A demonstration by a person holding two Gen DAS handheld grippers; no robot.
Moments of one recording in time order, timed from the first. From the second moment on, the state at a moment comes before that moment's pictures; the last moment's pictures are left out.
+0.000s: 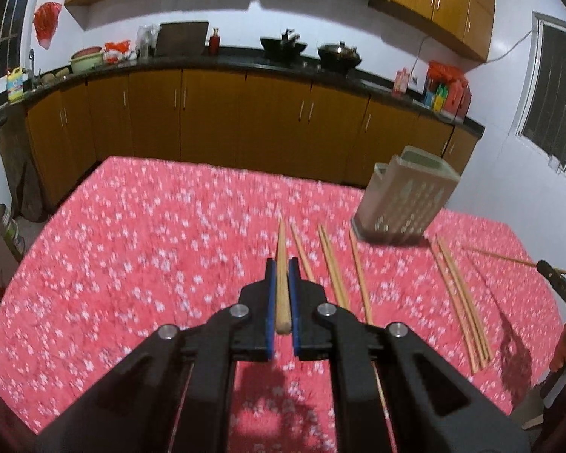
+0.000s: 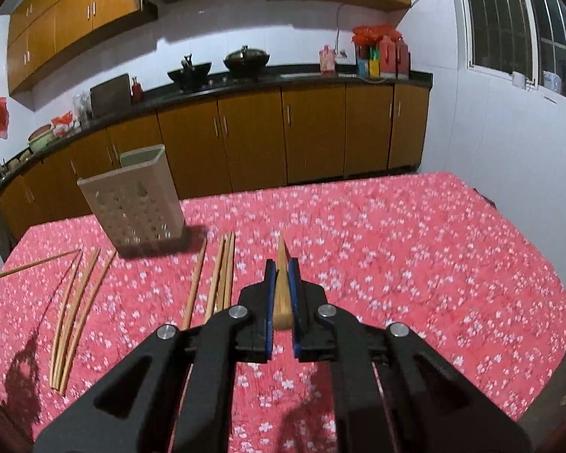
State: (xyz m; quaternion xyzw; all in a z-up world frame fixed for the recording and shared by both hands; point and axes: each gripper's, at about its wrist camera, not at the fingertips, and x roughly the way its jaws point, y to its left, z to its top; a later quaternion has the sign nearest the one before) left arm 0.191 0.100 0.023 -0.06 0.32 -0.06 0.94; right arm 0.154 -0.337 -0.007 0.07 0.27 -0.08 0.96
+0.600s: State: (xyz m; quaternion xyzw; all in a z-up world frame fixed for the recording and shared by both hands) left arm 0.219 0.094 0.102 -0.05 0.24 -0.06 0.97; right arm 0.171 -0.343 0.050 0.07 0.21 -0.07 0.97
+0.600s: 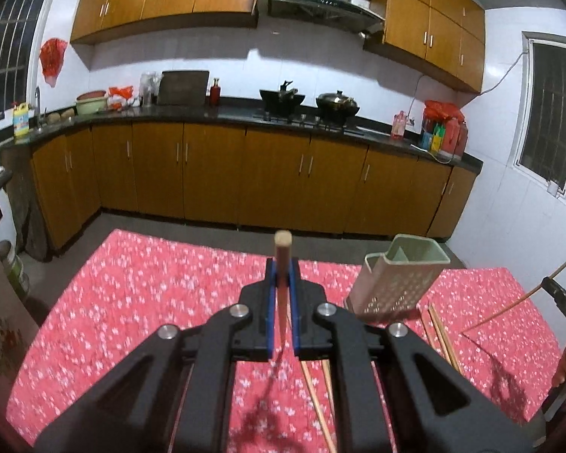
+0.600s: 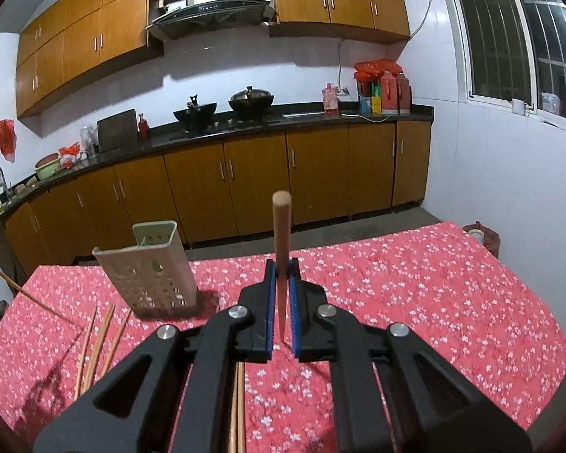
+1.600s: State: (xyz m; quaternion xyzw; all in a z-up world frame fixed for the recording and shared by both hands) left arm 0.293 -0.011 0.202 -0.08 0.16 -0.14 0.97; right arm 0.258 -0.271 0.130 0.10 0.13 0.06 0.98
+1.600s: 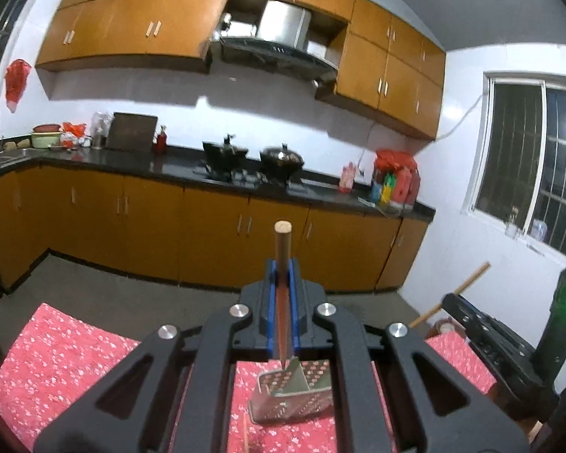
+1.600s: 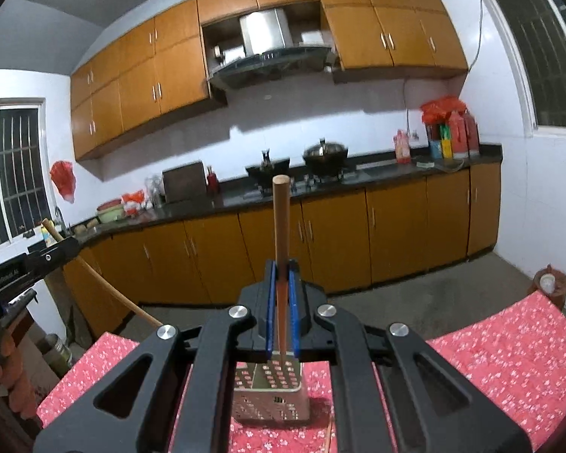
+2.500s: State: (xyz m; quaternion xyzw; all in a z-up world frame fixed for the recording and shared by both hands) left arm 0.308 -0.018 0.142 -0.06 0.21 -0.13 0.97; right arm 0.241 -0.290 0.108 0.13 0.16 0.05 0.98
